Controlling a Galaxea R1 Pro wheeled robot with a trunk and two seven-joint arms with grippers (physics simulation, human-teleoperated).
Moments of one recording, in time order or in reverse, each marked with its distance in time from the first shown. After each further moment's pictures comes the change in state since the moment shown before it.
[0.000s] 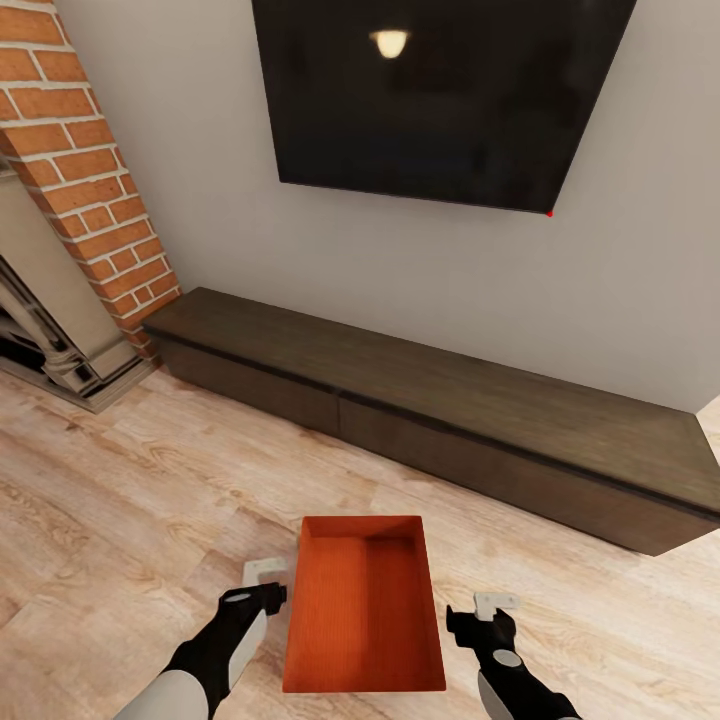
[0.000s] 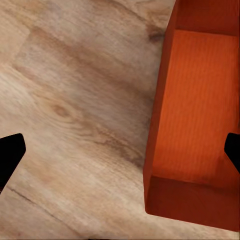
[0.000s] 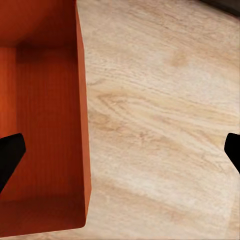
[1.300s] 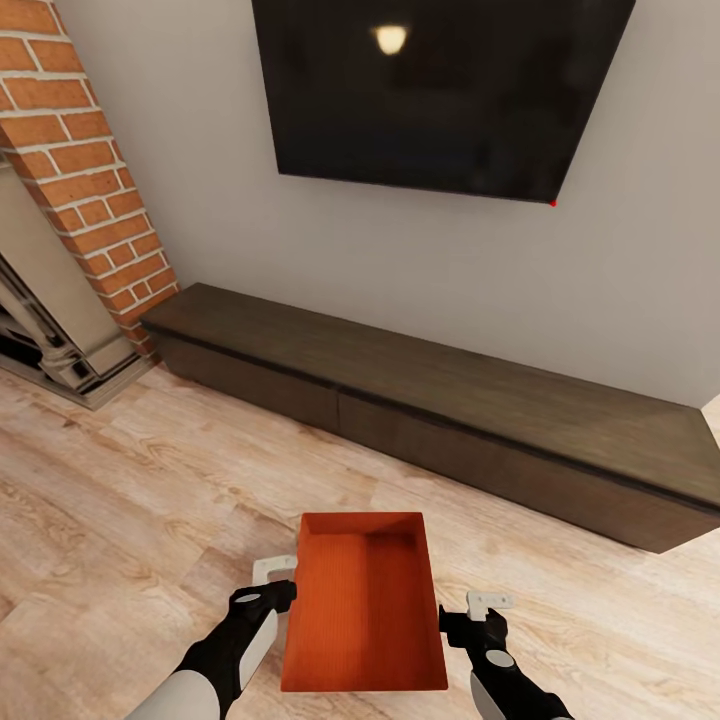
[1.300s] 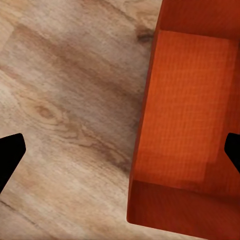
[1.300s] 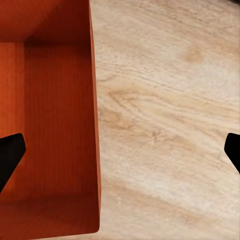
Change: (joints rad) left arm -0.001 -0.035 0.007 0.003 0.004 -0.028 0.014; right arm 0.000 0.021 0.000 0.001 0.002 -0.002 0.005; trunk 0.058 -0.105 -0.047
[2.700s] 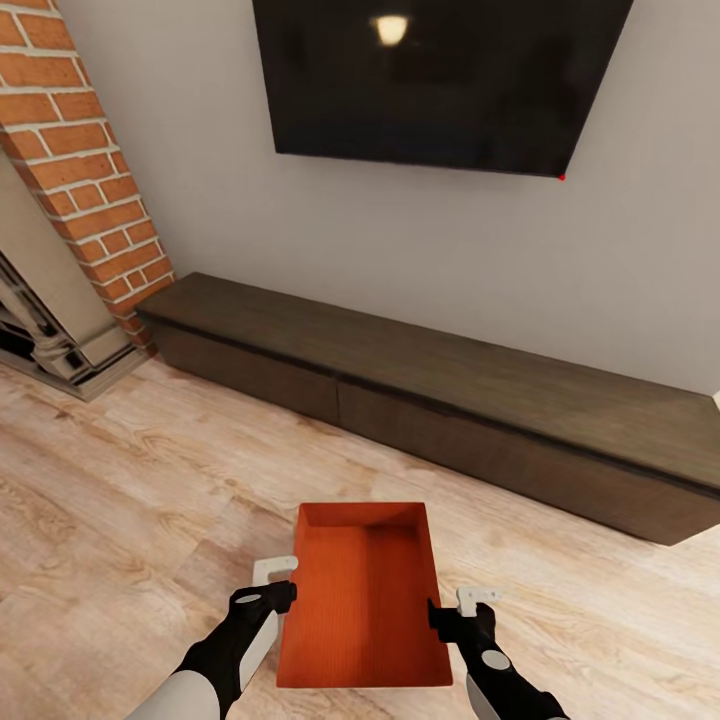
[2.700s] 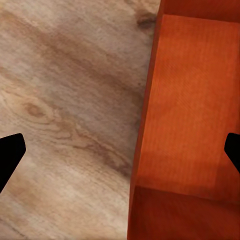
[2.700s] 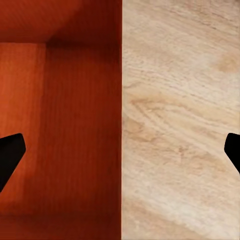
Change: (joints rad) left arm 0.000 0.000 -0.005 0.003 -0.007 0.000 -0.002; right arm 0.000 0.012 -0.001 0.001 0.045 -0.064 0.066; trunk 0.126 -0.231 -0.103
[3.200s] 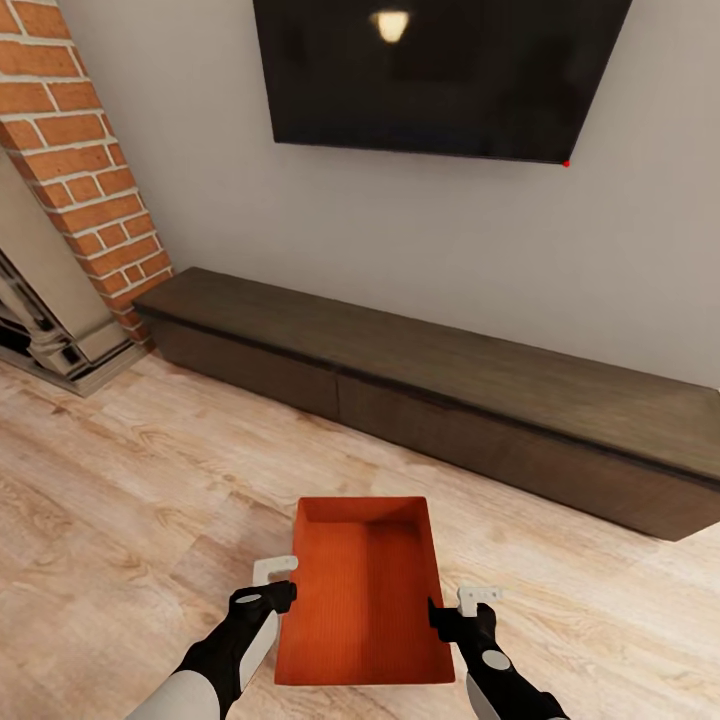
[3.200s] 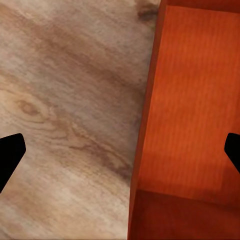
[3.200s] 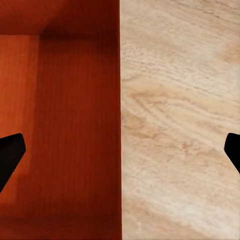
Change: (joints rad) left arm 0.000 0.000 0.000 0.000 0.000 0.000 0.001; right arm 0.000 0.000 -0.005 0.000 -0.009 0.000 -0.003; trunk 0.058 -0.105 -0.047
